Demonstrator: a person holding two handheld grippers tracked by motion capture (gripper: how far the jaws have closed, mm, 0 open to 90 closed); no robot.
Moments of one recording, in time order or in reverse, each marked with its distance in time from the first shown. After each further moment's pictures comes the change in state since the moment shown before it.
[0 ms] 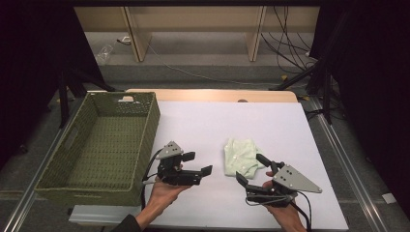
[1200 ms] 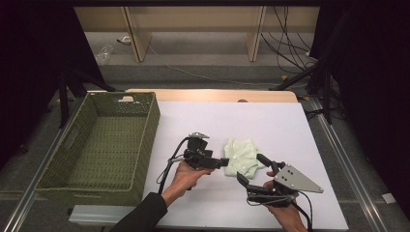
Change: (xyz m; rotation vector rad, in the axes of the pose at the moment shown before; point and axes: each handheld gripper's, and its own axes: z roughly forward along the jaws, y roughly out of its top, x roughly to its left) left arm 0.025 0.014 0.090 0.243 -0.021 -0.154; right arm -0.001 0.000 -0.002 0.001 0.003 0.005
